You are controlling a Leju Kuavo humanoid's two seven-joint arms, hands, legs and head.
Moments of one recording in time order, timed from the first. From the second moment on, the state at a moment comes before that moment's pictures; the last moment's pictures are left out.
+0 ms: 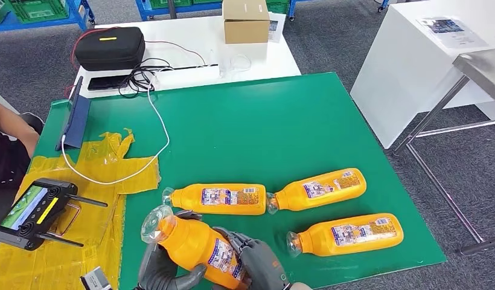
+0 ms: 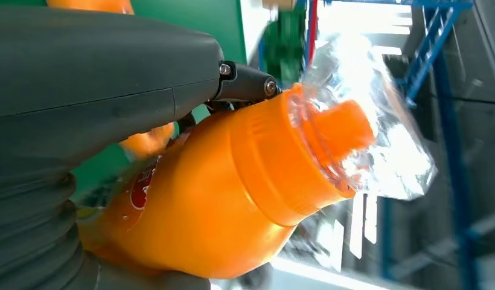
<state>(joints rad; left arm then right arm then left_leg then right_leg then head) 0.26 -0.15 -0.31 -1.60 -0.04 -0.26 -0.65 0.03 -0.32 1.02 -1.71 0.71 -0.31 0.16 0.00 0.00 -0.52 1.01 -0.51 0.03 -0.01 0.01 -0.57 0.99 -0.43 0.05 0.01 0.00</state>
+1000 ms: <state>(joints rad) 0.26 -0.02 -0.18 -1.76 -1.52 0.69 -0.18 0.15 -0.29 0.92 -1.87 0.82 -0.44 0.22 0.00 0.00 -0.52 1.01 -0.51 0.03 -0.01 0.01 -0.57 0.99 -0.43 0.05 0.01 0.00</state>
